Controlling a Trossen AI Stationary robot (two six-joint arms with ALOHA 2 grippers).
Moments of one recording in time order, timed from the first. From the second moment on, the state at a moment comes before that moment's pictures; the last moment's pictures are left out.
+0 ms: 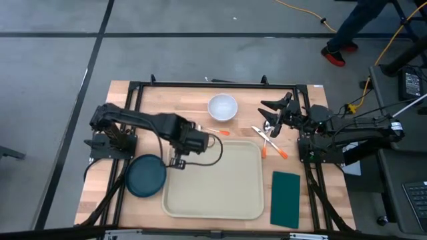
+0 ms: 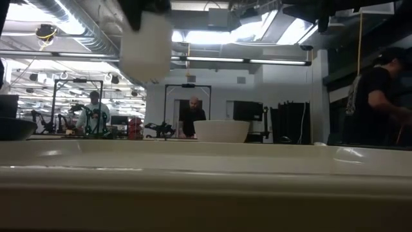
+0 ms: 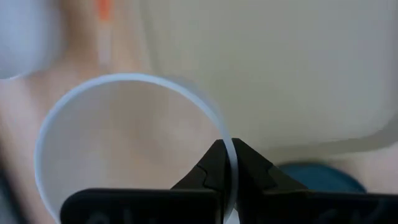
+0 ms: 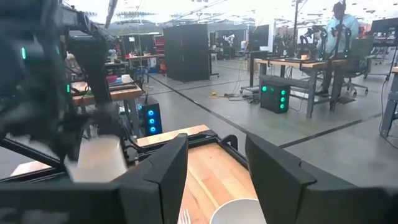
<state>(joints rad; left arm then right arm) -0.19 1.73 1.72 -1.42 -0.05 -0.01 0.00 0.71 0.55 0.25 0.40 0.05</state>
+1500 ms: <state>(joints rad) -0.12 1.56 1.07 -0.86 0.05 -0.30 0.00 0.71 0.55 0.25 0.39 0.05</state>
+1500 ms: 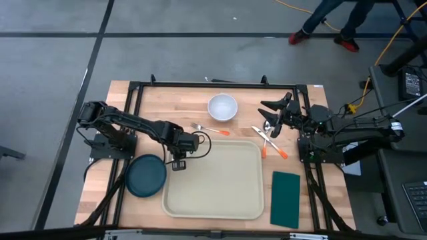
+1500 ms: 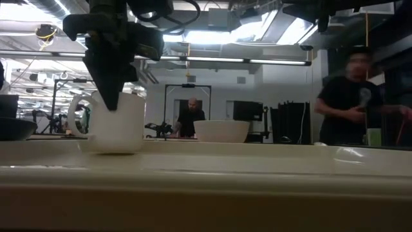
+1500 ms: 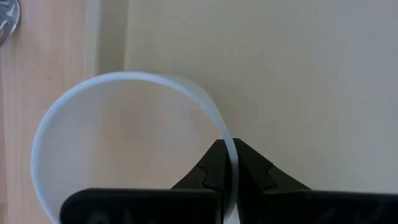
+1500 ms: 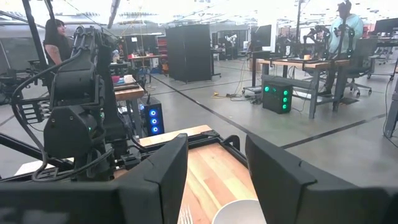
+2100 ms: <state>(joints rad) -0.12 1.57 1.06 -0.83 0.09 -0.31 0.00 0.71 0.55 0.25 0.39 0.05</state>
